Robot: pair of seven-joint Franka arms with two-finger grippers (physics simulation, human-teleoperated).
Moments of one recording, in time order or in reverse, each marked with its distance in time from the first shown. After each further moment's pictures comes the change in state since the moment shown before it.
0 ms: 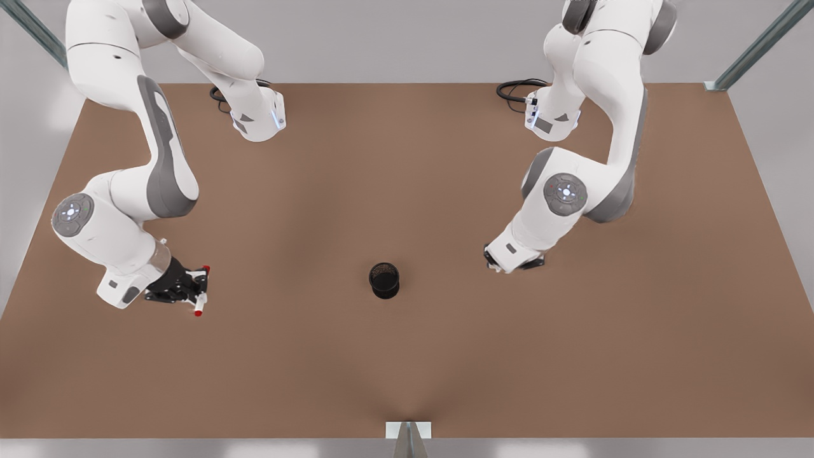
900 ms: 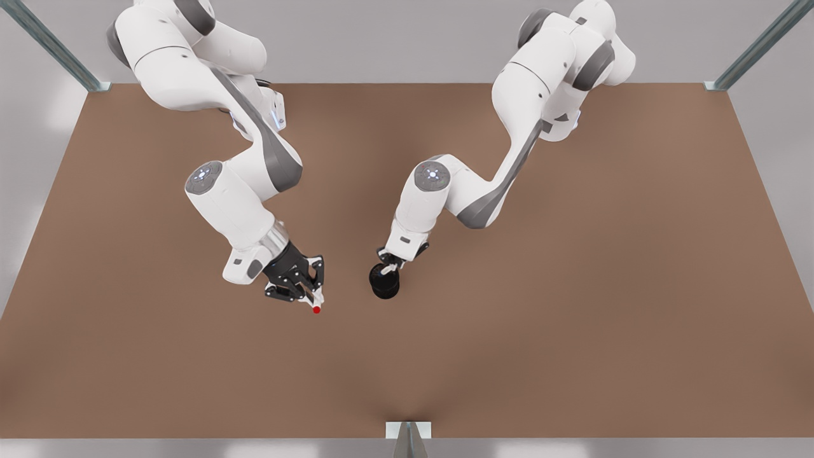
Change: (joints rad) left arm -0.238 0.251 -0.062 0.096 0.099 0.374 -0.854; right arm 0.281 0.054 0.067 0.008 0.008 0.395 0.199
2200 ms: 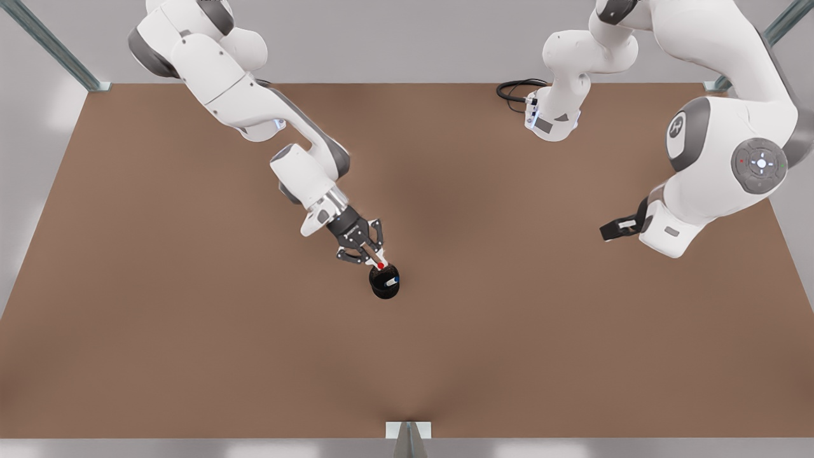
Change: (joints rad) left arm 0.641 -0.414 -0.024 0.006 -0.016 -0.871 0.809; right arm 0.225 0.024 -0.120 -0.503 -0.199 0.991 0.159
